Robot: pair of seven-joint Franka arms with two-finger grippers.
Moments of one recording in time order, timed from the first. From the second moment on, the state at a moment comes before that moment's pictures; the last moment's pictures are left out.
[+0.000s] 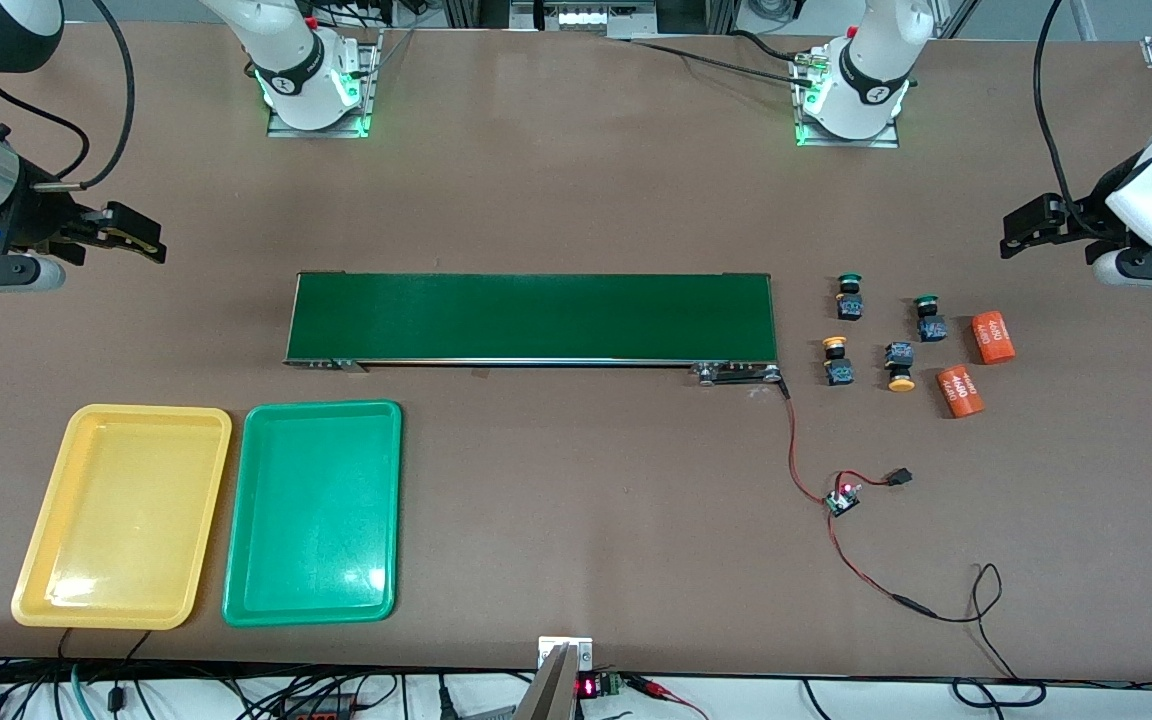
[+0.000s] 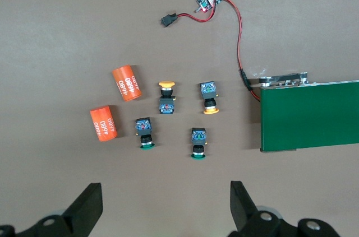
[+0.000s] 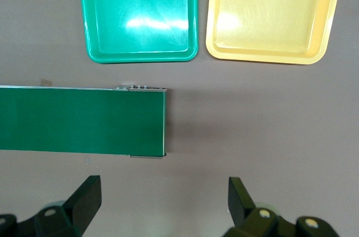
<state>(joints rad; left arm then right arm) -0.04 -0.01 0.04 -1.68 -0.01 1.58 0.06 0.00 0.01 0.04 -1.70 0.02 1.63 0.01</state>
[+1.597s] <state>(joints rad) -0.01 0.06 0.05 -1.73 0.07 1.57 0.05 -0.01 0.02 0.03 -1.70 0.02 1.63 0.01</state>
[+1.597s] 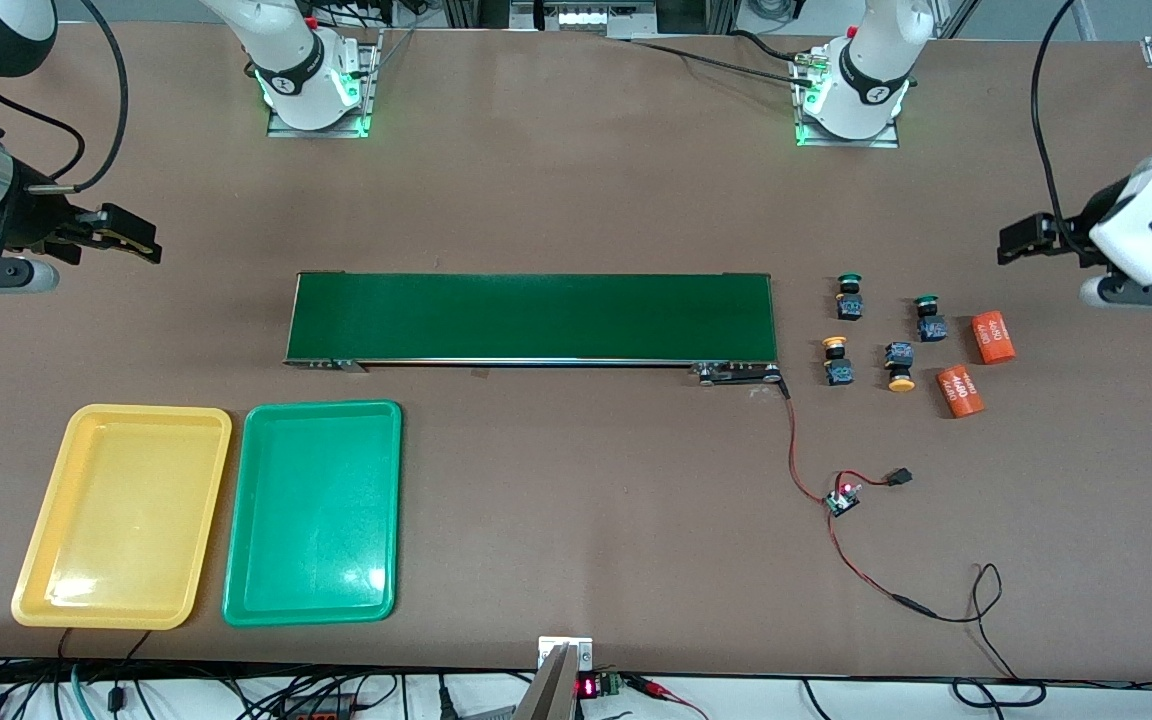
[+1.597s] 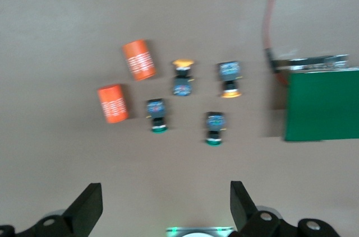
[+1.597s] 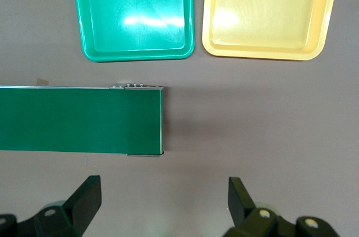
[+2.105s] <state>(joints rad) 0.12 0.30 0.06 -1.76 0.13 1.84 0.04 -0.01 0.03 0.02 -1.70 0.02 1.63 0.01</state>
